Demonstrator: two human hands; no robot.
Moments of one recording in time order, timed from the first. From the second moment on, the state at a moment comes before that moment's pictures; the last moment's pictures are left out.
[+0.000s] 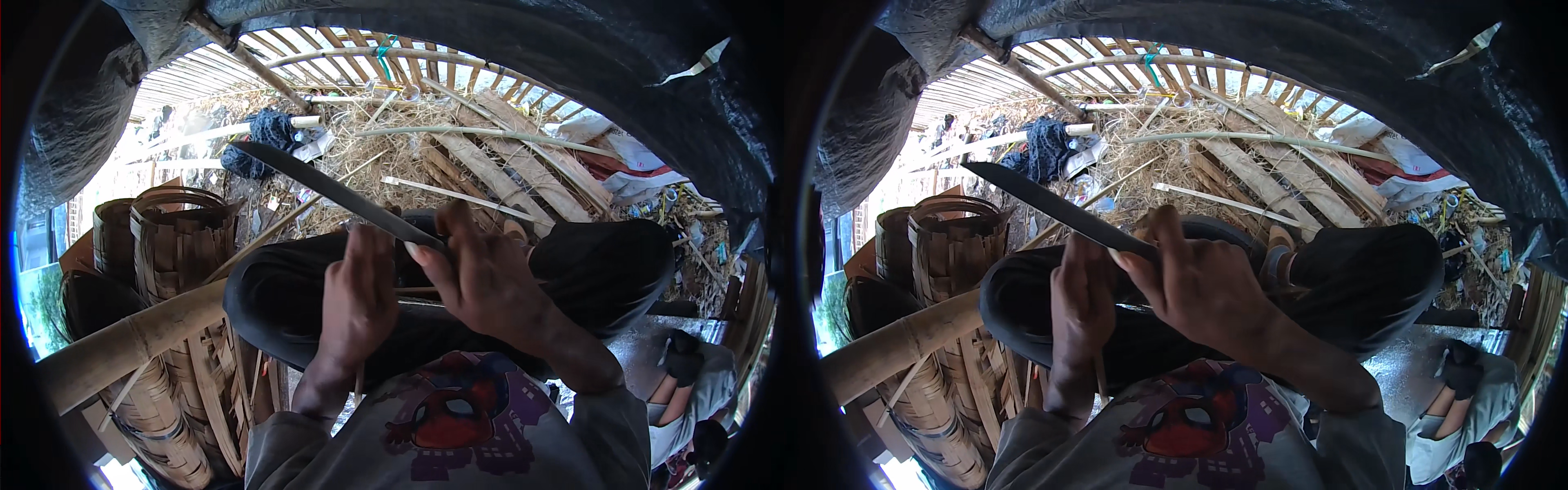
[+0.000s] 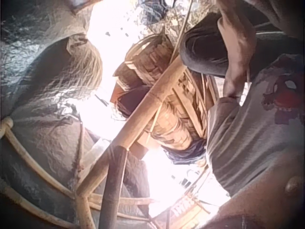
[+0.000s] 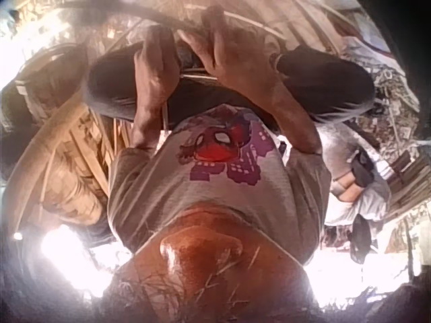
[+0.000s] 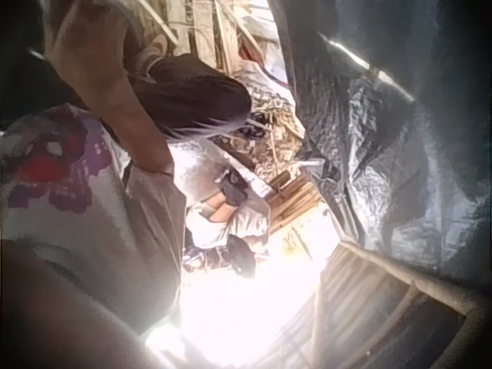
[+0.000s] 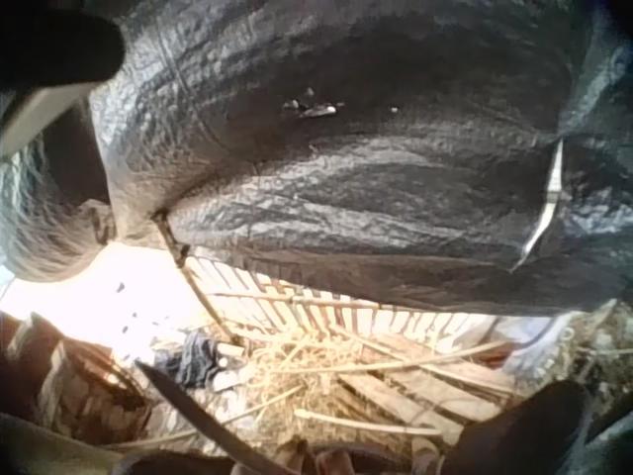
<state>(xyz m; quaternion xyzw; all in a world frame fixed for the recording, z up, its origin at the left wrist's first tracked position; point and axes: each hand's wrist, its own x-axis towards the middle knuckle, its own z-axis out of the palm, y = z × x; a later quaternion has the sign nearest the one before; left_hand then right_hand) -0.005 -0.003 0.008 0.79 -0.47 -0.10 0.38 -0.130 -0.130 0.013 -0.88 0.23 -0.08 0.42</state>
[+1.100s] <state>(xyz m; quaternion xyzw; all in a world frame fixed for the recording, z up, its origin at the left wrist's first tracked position) -0.028 -0.016 0.006 0.73 -0.49 -0.32 0.36 -0.145 -0.156 0.015 -0.51 0.25 -0.15 0.81</state>
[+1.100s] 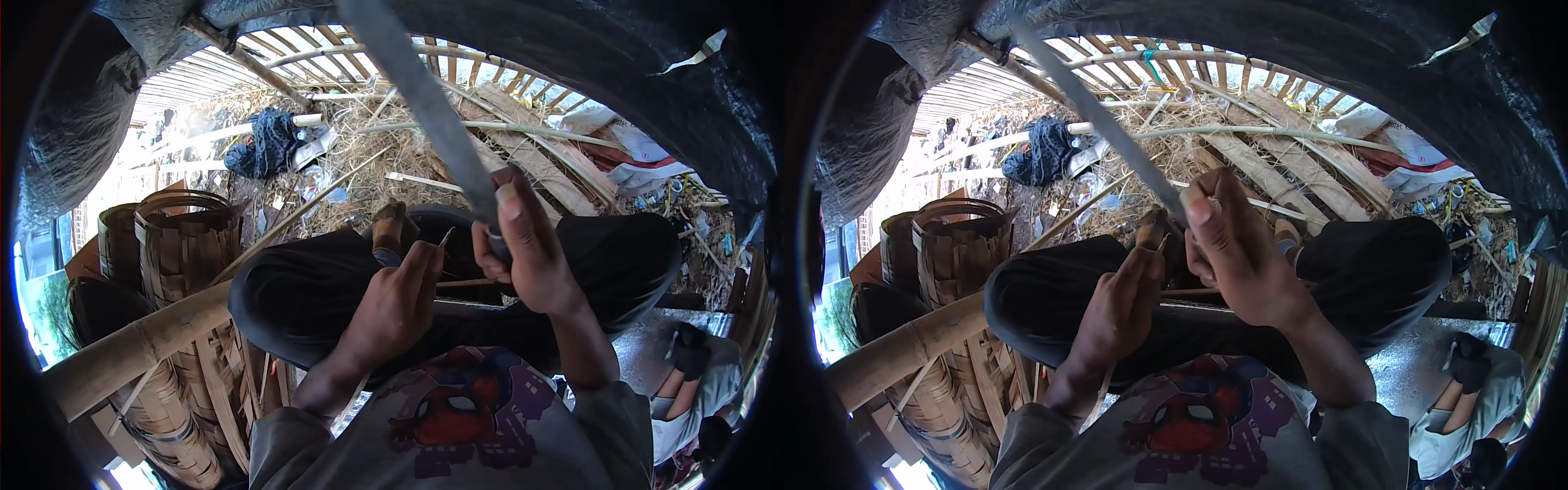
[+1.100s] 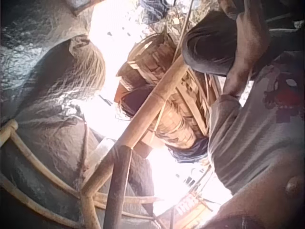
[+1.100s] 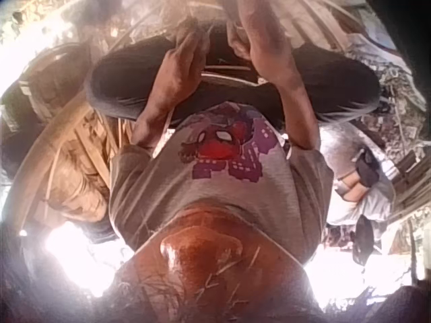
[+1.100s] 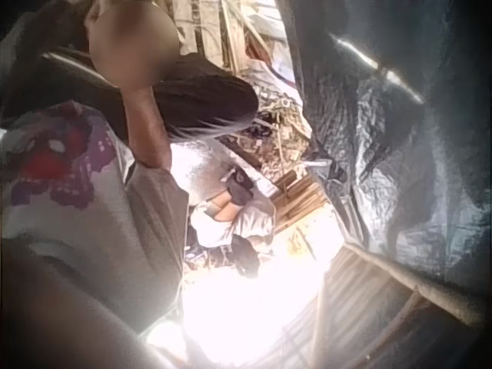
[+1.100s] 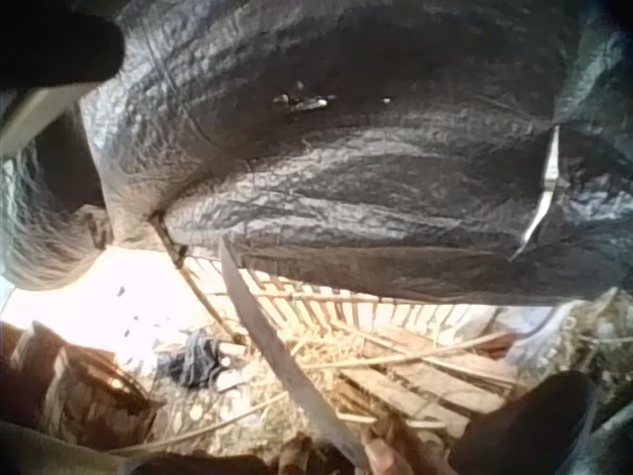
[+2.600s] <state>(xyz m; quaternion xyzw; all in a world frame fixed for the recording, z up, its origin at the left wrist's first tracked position) -0.021 -0.001 0.009 0.76 -0.47 -0.25 0.37 -0.153 -0.114 0.022 -0.93 0.23 -0.12 0.27</state>
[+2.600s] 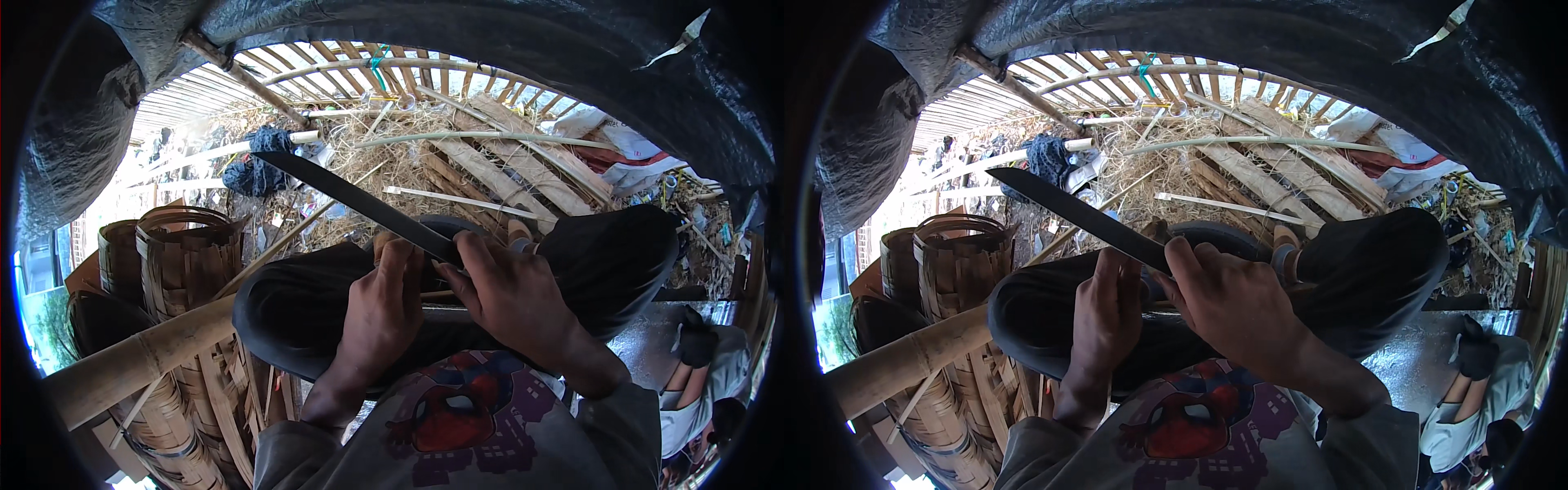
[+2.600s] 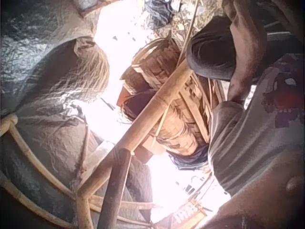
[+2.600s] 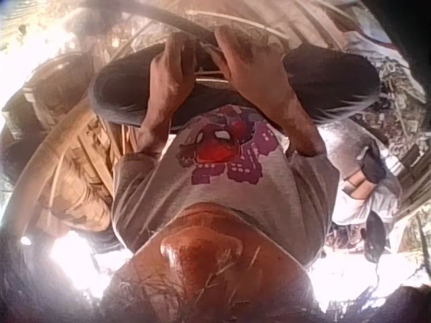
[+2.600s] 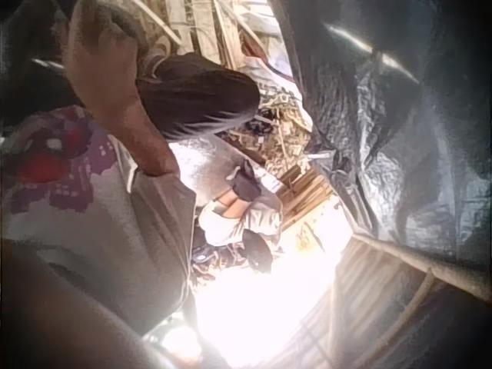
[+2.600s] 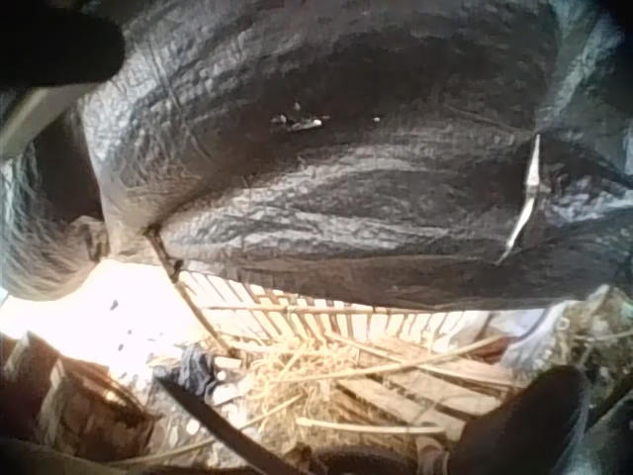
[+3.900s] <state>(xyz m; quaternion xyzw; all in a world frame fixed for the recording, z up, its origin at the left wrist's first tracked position) 0.011 0.015 0.037 0.74 -0.27 -0.31 0.53 -0.102 -0.154 -0.005 -0.70 0.21 -0.19 0.66</state>
